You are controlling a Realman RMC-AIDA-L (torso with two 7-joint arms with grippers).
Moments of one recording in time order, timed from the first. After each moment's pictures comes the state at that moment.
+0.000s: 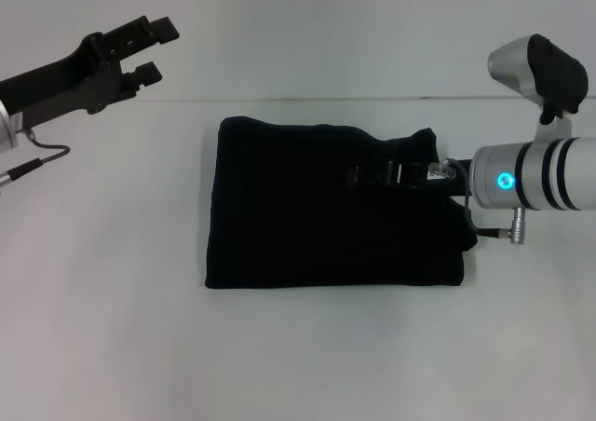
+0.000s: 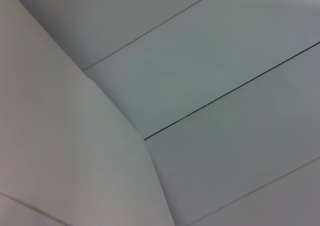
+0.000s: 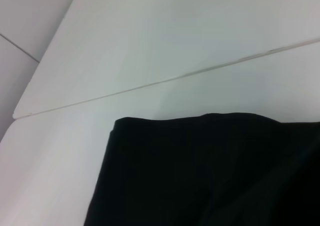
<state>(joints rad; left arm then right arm) -0.64 -2.00 0.47 0.62 1.83 1.36 -2.29 0.89 2.09 -0.89 -0.36 -2.10 -0.84 2.33</state>
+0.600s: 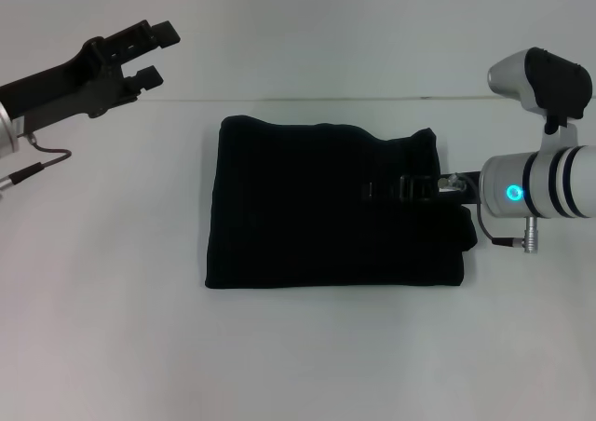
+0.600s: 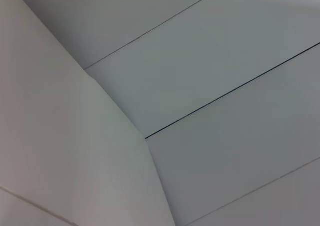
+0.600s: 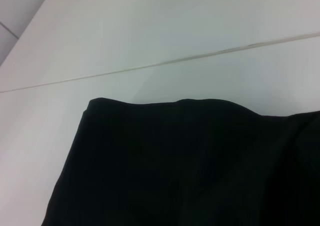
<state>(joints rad) -0.64 -2.01 0.47 0.62 1.83 1.36 -2.29 0.88 2.08 -0.89 -0.36 -2.16 -0.81 2.28</state>
